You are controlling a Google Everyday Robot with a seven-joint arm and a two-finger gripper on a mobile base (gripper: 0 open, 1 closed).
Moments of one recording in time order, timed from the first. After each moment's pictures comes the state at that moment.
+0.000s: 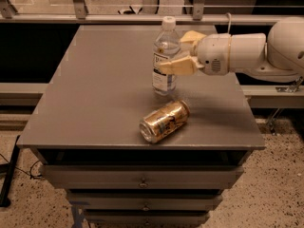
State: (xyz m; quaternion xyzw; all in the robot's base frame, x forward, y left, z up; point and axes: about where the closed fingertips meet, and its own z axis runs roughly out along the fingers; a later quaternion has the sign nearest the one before) arm 0.588 -0.052 0.939 -0.46 0.64 0.31 0.52
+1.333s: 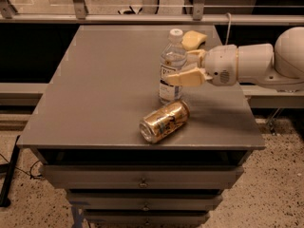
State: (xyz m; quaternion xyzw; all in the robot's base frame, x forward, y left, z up) arm 0.568 -0.070 0.911 -0.48 0.65 0.33 0.50
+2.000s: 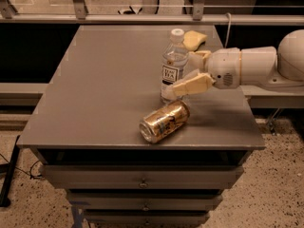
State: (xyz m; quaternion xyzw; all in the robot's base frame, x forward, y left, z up) arm 0.562 -0.075 0.909 -0.48 0.65 0.33 0.49
